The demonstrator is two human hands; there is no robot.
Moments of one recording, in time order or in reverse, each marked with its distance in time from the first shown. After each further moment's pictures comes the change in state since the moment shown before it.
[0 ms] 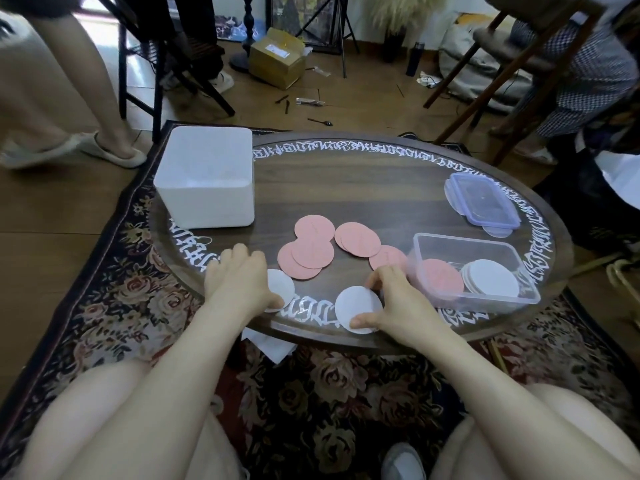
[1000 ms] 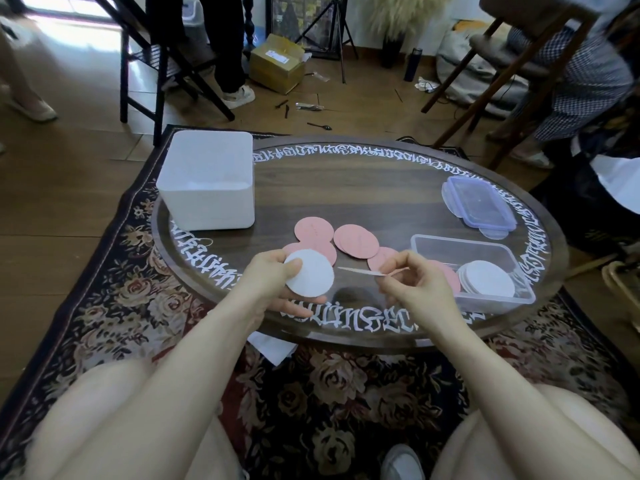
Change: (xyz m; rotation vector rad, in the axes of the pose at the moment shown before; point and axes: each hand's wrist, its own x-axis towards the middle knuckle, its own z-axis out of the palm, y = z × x) left_hand -0.017 0.022 -0.005 -1.554 -0.345 -0.084; right_hand -0.004 0.001 -0.016 0.741 0.239 -0.053
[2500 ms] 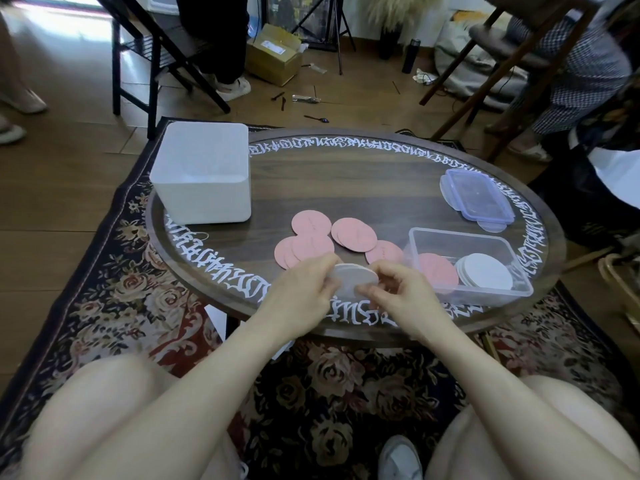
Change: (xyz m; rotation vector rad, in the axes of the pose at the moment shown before) left_hand -0.001 -0.021 0.028 1.022 0.027 0.634; right_hand -0.003 0.012 0.008 -0.209 -0.194 -0.063
